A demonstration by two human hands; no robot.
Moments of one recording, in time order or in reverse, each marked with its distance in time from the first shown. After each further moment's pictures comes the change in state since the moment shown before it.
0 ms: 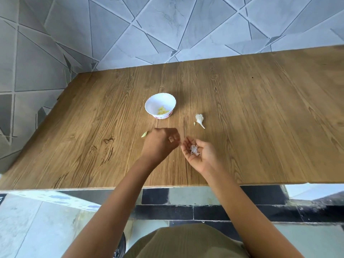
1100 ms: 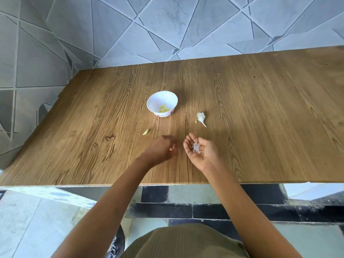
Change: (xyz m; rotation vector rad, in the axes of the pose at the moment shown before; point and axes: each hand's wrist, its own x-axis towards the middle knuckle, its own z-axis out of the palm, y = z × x) left_hand -0.003 -0.022 0.014 0.261 -0.257 0.158; right_hand -0.005 0.002 0.003 -0.040 0.022 -0.047
